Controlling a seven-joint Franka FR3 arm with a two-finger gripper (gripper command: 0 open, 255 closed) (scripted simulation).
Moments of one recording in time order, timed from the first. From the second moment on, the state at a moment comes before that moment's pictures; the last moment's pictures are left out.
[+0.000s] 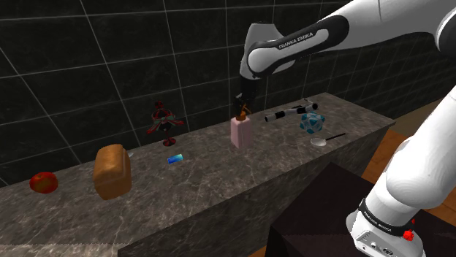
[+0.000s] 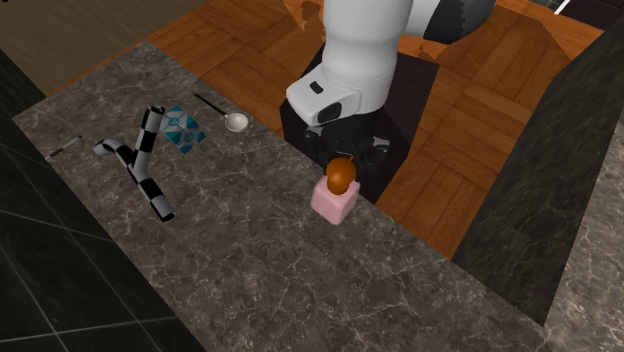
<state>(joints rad) 0.04 -0.09 0.12 -2.11 0.09 2.21 -0.06</state>
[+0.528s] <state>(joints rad) 0.04 -0.12 0.11 -2.04 0.09 2.10 -0.06</state>
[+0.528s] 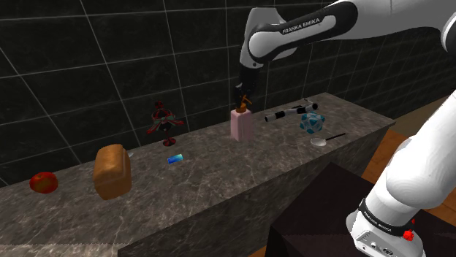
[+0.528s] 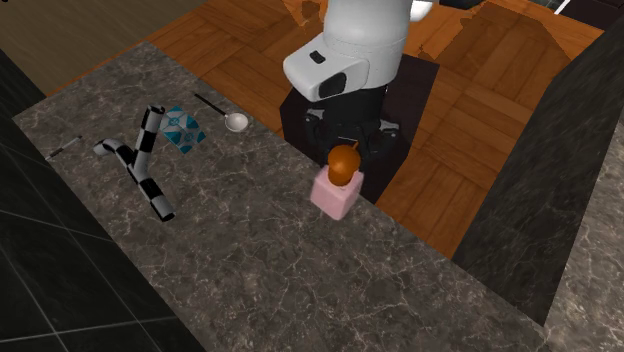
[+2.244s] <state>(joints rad) -0.06 -0.24 -0.03 -2.00 0.10 1.93 -0.29</state>
